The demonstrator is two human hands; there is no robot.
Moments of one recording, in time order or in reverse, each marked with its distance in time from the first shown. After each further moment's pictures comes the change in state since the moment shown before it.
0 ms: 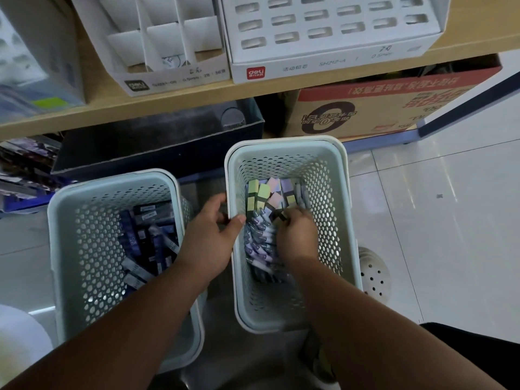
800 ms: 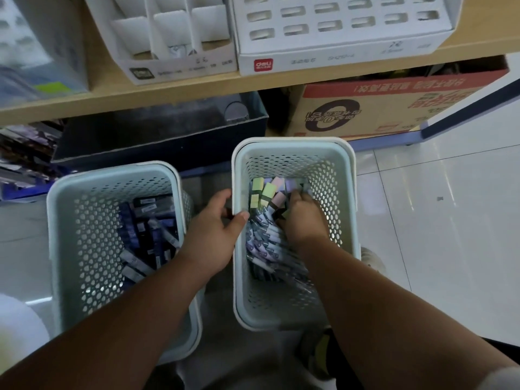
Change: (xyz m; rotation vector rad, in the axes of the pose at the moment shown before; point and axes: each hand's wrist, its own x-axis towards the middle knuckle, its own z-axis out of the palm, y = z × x) left_hand -0.002 0.002 0.002 0.001 -0.044 0.037; right_hand 0.037 -0.006 -0.019 -0.517 -0.203 -0.129
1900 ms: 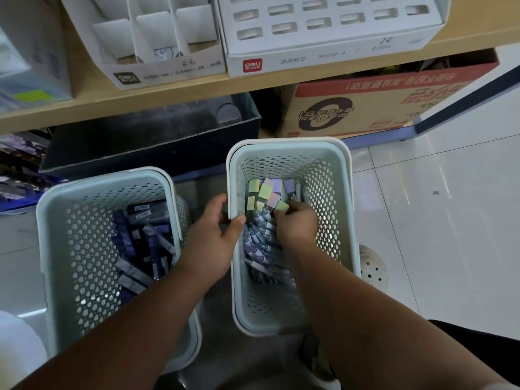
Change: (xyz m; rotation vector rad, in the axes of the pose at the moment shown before) left_hand -0.003 -0.002 0.006 0.007 0.013 0.016; right_hand -0.003 -0.013 0.028 0.933 0.211 0.448
